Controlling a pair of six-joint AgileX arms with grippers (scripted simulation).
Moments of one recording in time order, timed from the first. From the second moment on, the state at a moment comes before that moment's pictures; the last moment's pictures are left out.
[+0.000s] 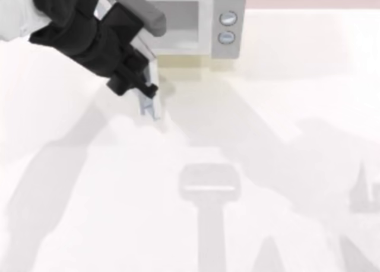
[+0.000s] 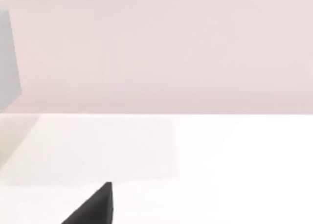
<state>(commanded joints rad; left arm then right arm) -0.38 1.78 1.43 -0.75 0.24 0.44 0.00 0.00 0.00 0.00 0.00 0.00</state>
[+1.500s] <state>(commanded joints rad) -0.30 1.76 1.42 -0.81 0.33 0.63 0.00 0.00 0.00 0.00 0.00 0.00</state>
